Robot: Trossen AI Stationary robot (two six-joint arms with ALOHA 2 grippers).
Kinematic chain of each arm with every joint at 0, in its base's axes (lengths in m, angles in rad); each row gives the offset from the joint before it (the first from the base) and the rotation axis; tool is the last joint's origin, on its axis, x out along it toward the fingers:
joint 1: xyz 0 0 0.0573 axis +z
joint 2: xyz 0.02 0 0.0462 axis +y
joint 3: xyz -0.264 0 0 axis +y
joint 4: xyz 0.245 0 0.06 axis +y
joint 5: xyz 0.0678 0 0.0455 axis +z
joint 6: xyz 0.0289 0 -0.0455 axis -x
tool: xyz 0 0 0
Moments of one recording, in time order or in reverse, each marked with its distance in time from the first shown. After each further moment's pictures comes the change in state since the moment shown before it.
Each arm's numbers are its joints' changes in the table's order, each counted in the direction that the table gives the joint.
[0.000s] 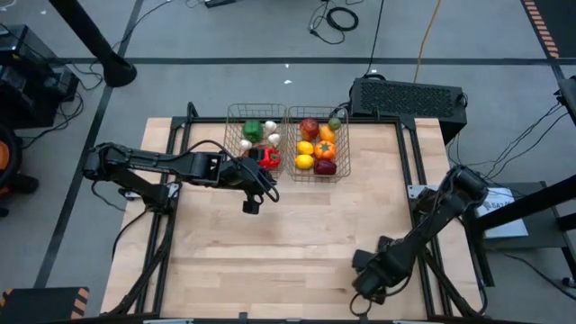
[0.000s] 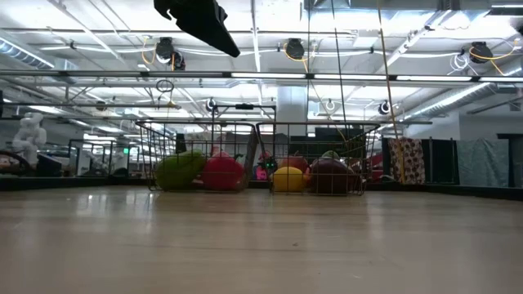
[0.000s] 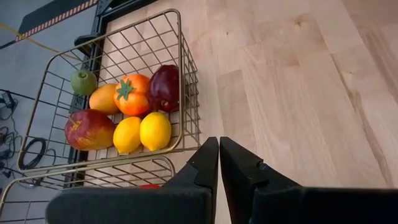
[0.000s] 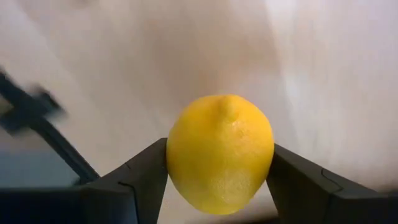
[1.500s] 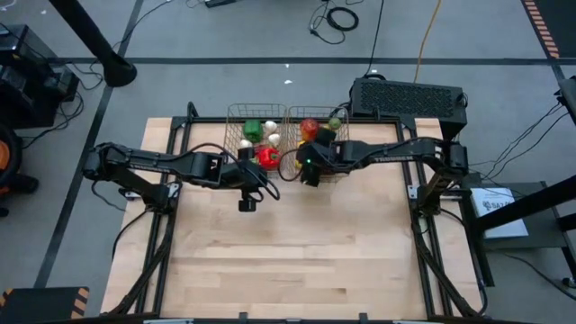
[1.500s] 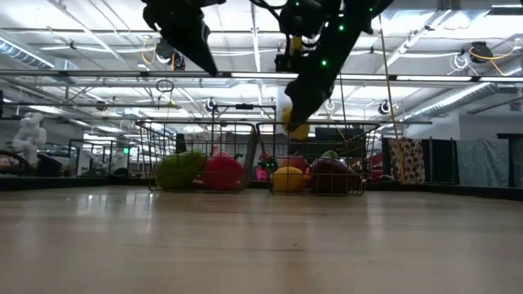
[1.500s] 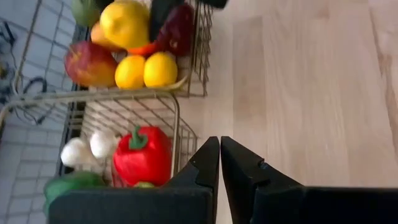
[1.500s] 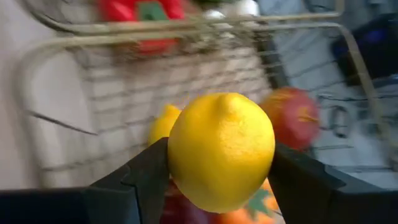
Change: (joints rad) left arm 0.000 0.000 0.000 0.172 0.083 0.168; right arm -0.933 0.000 -0.108 -0.502 -0.669 1.232
